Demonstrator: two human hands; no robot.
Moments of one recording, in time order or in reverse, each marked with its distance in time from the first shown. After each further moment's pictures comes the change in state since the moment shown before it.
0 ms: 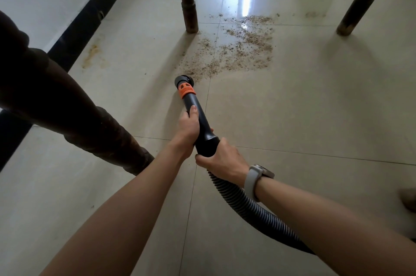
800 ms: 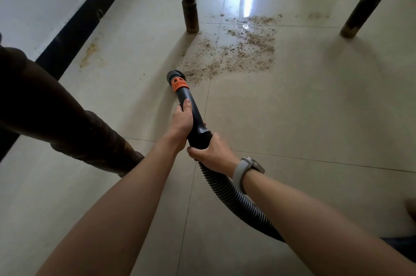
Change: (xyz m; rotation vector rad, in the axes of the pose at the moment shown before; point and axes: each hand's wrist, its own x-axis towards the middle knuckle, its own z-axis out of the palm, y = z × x) left_hand 0.025 0.015 -0.002 0.054 0.057 0.047; right_hand 0.036 -0.012 0.007 0.150 -0.068 -0.048
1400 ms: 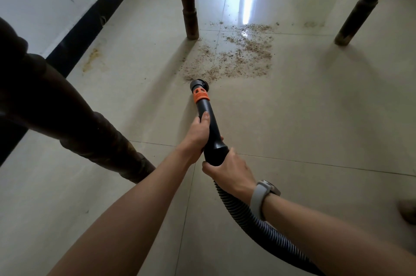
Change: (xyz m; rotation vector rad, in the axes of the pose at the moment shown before) left_hand -0.029 -0.015 0.023 -0.042 -0.190 -0.046; right_hand -0.050 0.020 -0.013 -0.115 0.149 0.121
